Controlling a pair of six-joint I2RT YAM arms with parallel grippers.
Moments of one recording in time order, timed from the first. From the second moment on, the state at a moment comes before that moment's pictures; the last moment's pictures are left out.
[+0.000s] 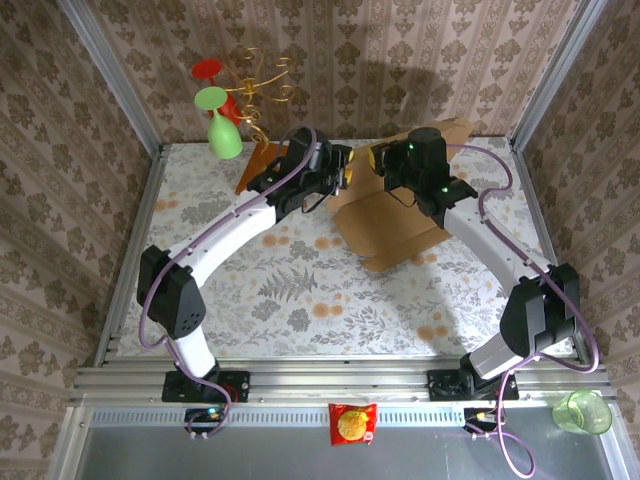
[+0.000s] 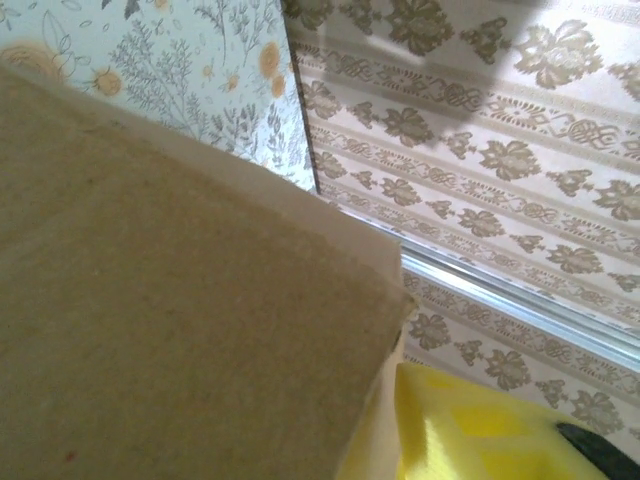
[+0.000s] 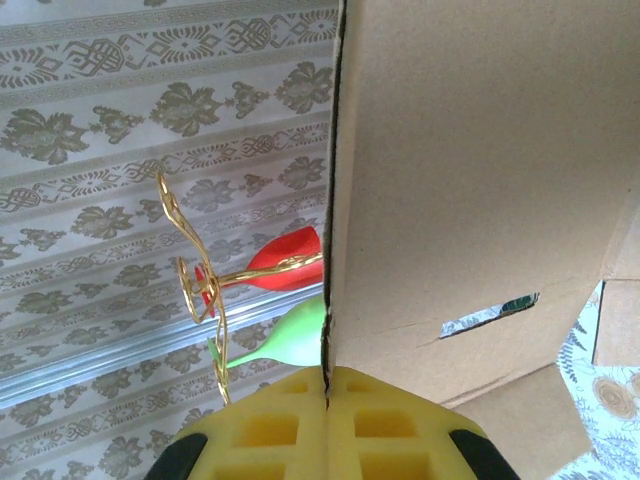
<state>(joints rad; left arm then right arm) -0.73 1.75 1.62 -0.30 0.02 -1.82 0.35 1.54 1.33 -0.11 -0.14 1.63</state>
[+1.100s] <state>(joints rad) -0.66 1.70 1.49 -0.20 0.11 -1.79 0.14 1.65 1.21 0.08 -0.34 1.62</state>
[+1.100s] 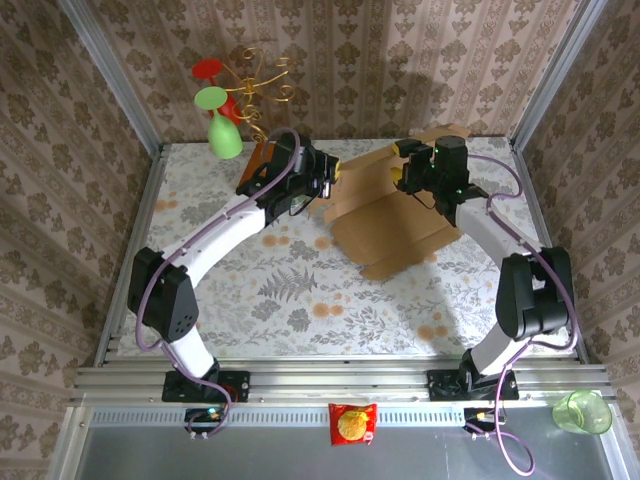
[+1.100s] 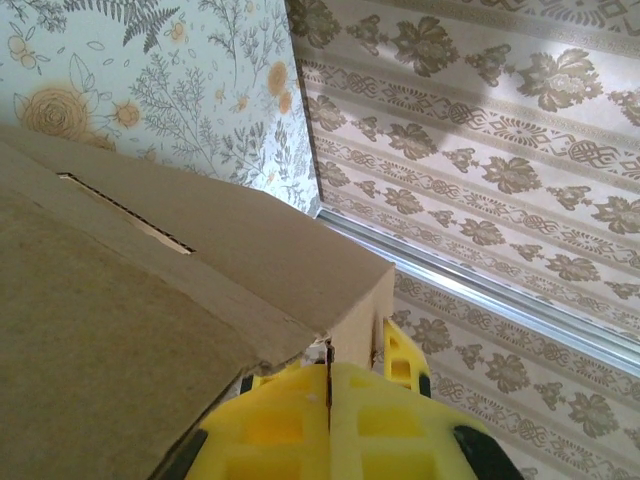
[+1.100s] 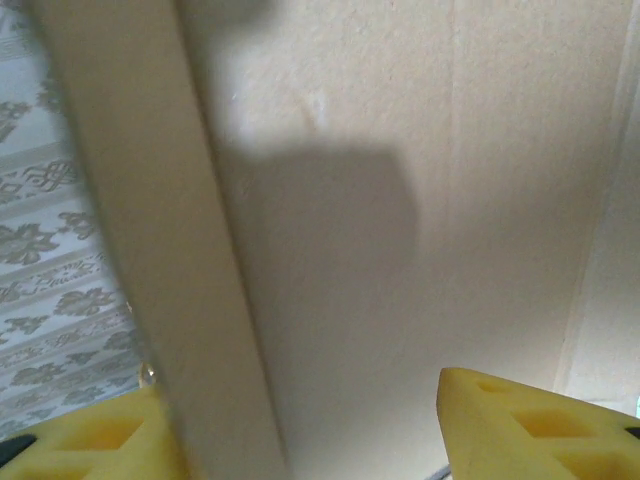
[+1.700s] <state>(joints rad) -0.61 1.70 1.49 -0.20 0.18 -1.71 0.12 1.70 1.26 0.11 -0.35 1.63</state>
